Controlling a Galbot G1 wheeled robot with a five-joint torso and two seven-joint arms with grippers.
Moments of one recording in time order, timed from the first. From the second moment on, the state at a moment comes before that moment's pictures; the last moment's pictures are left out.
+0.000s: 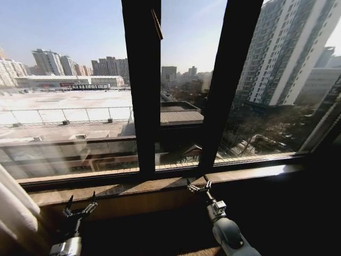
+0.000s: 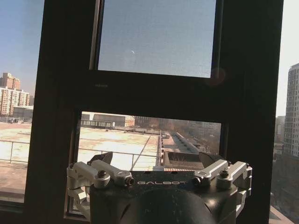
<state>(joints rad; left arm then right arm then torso) 1.57 -1.32 -0.79 -1.75 -0.36 -0.50 0.00 -1.27 1.18 0.32 1.80 0.25 0.15 0.06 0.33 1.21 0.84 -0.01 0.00</state>
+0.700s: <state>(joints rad) 1.57 -1.32 -0.79 -1.75 -0.36 -0.50 0.00 -1.27 1.18 0.32 1.80 0.25 0.15 0.06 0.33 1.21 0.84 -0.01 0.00</state>
